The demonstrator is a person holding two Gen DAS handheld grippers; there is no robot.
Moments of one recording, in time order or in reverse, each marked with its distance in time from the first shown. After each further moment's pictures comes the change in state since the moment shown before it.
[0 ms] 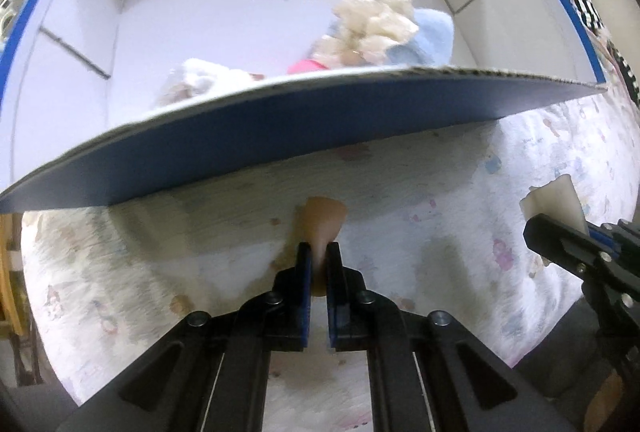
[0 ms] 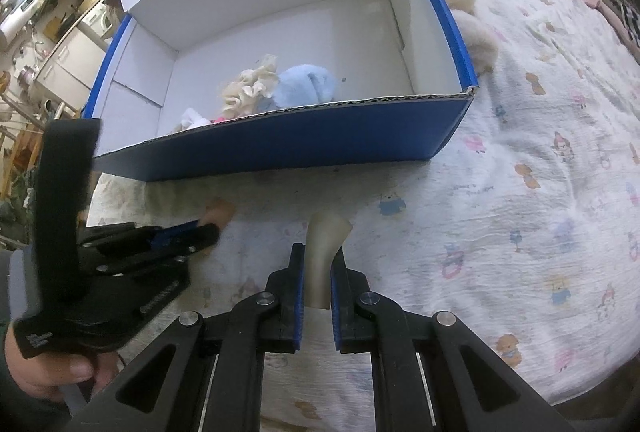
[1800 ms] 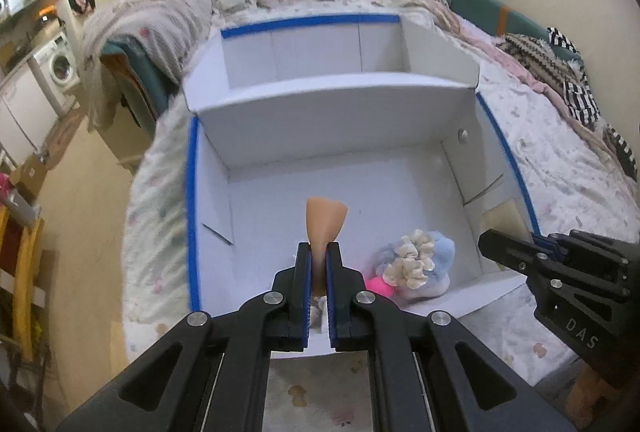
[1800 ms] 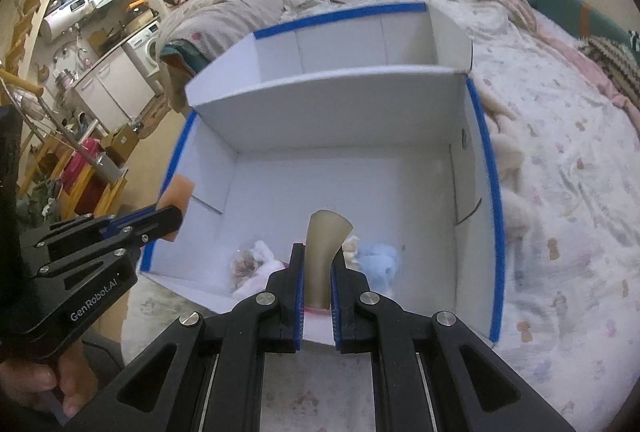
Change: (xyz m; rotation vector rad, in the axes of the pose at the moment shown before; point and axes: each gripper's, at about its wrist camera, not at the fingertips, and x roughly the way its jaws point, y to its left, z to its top) left arm -0.140 0.051 0.058 -0.045 -0.372 0.069; right arm -0.053 0.047 0.091 -0.125 -0.227 0.064
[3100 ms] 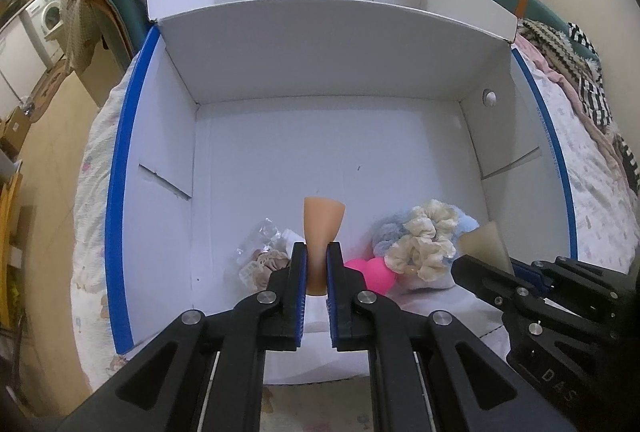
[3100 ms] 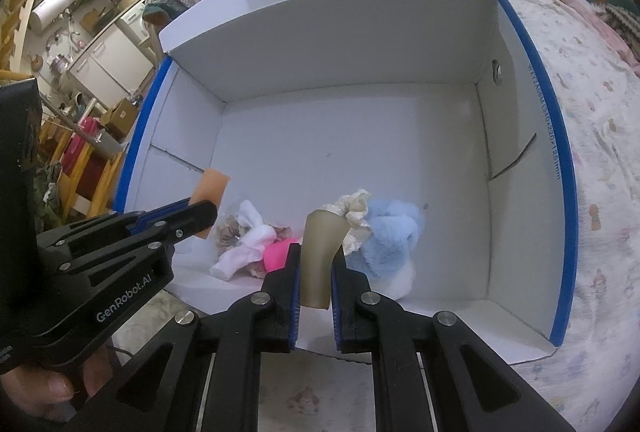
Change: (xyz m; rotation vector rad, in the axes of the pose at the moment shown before) left arm 0.068 -0.002 -0.017 -0.081 0.136 -0.040; right arm 0.053 -0.006 -0.015 0.022 0.142 0.032
